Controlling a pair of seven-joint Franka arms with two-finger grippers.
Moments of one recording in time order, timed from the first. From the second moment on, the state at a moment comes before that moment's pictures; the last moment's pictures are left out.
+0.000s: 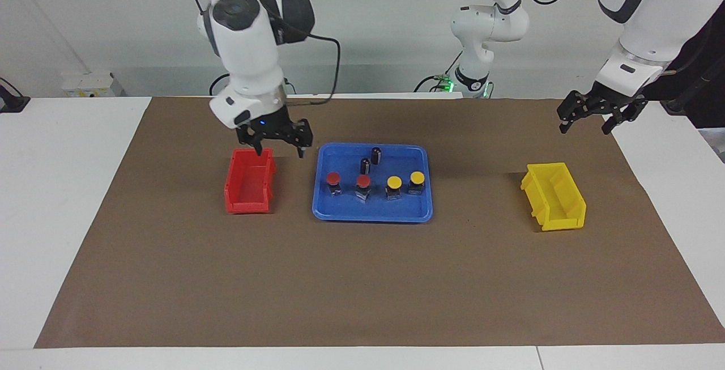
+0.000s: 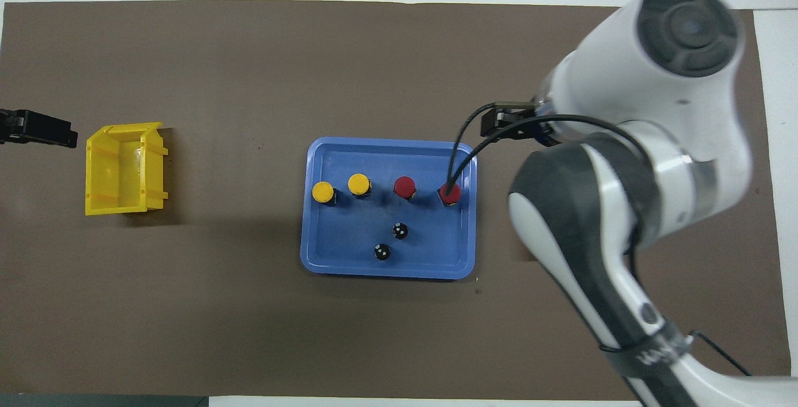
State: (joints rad) left arm -0.20 -0.02 0.16 -1.65 0.02 1.66 0.11; right arm 0.38 0.19 0.01 -1.69 0.01 1.94 0.48
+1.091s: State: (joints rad) left arm -0.19 -0.03 0.16 -1.70 0.02 1.71 0.11; right arm 0.49 0.17 0.01 -2.07 0.01 2.34 0.50
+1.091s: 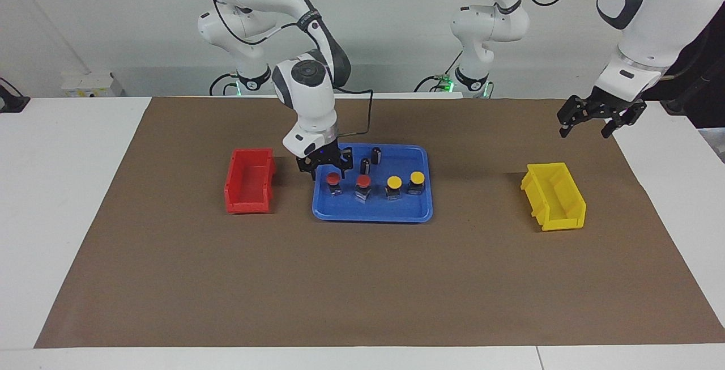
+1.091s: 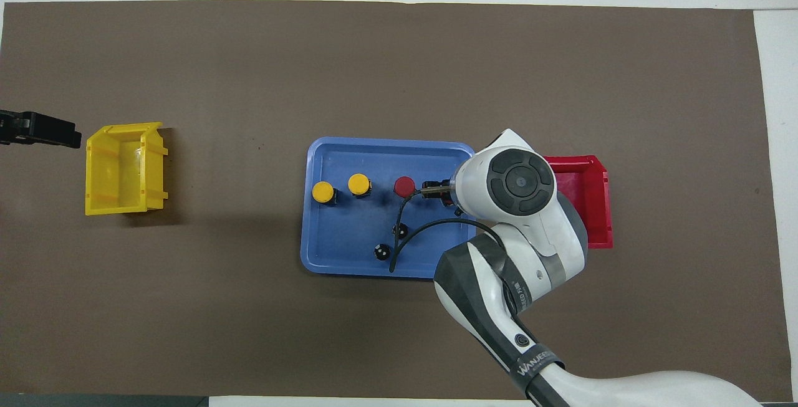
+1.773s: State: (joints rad) left arm -0.19 -0.04 0.16 -1.71 0.02 1.72 0.11; right arm 0.51 0.19 0.01 -2.08 0.01 2.38 0.50
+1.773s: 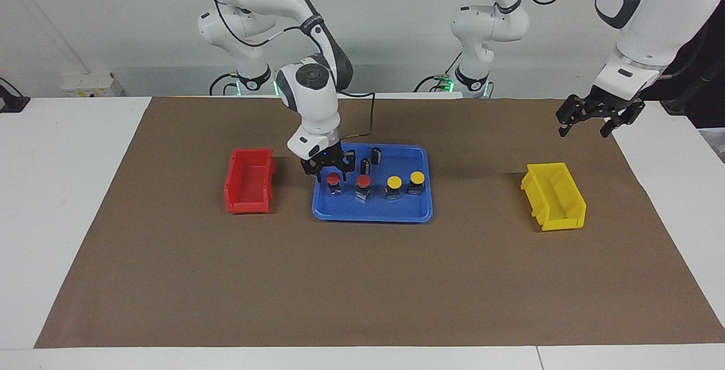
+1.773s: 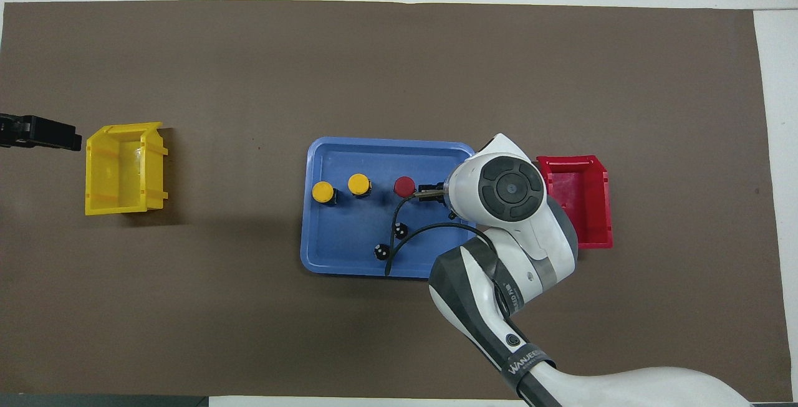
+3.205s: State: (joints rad) left arm -0.64 0.10 0.13 -1.95 0.01 2.14 -0.43; right arm 0.21 -0.03 -0.01 -2.01 -0.02 1.95 0.10
